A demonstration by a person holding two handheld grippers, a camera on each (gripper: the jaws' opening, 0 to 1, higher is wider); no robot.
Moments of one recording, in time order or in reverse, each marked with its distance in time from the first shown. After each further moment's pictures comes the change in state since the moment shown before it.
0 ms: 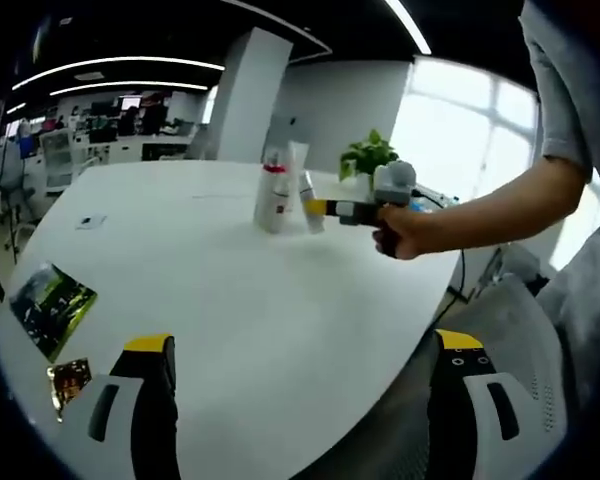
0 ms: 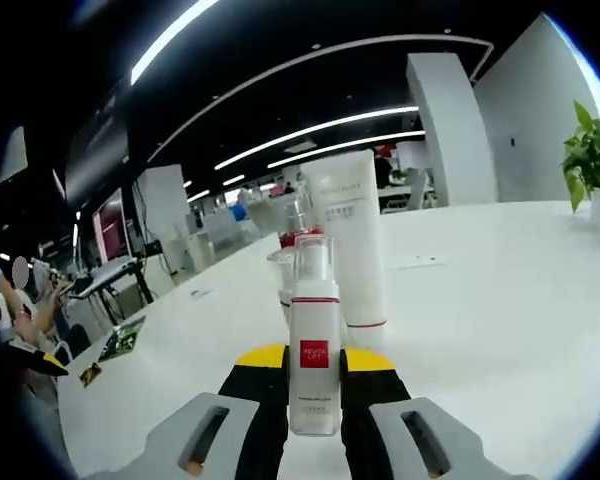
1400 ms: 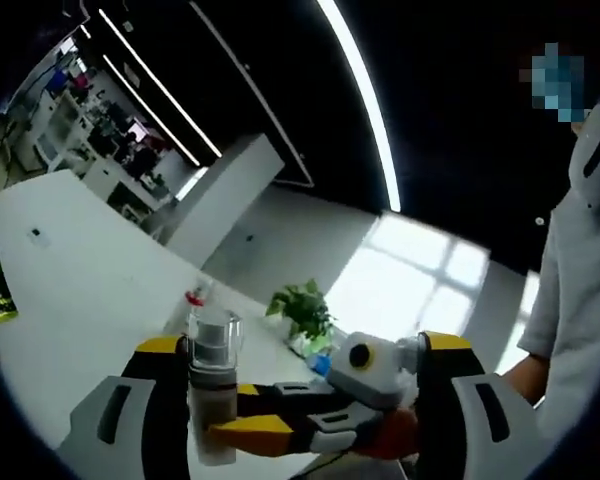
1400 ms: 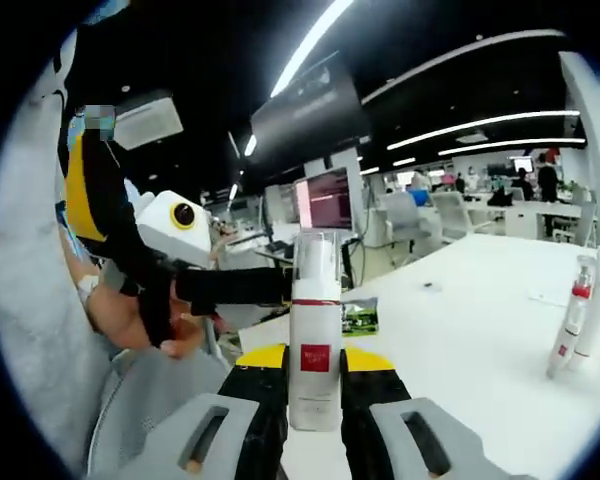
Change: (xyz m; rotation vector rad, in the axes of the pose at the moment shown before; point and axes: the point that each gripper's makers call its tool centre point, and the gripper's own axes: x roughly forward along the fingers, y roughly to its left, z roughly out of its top) left arm -0.049 -0.082 0.144 -0.341 -0.556 -0.301; right arm -0.134 0.284 -0.011 -0.257 0.129 0.733
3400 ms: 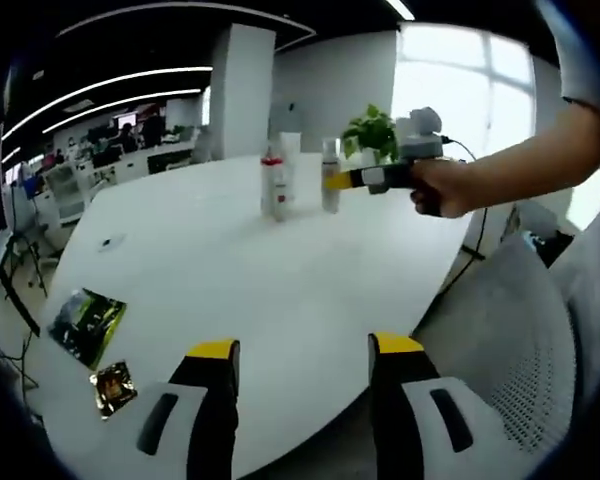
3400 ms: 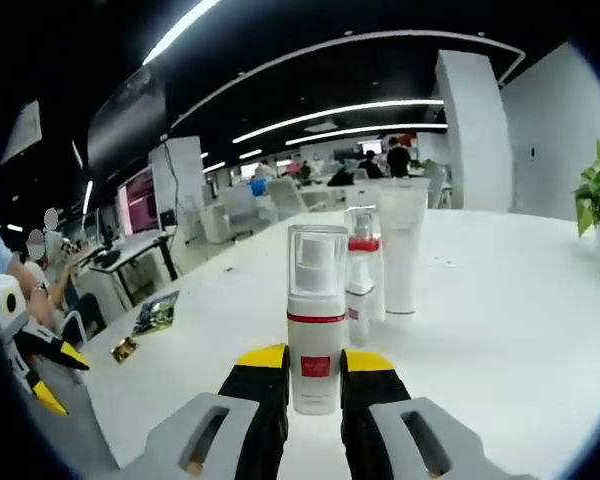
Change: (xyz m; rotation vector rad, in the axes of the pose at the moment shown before) left arm -0.081 0.111 -0.105 0.512 0.665 0.384; right arm -0.092 -0.241 -0.046 0.177 0.000 -0.694
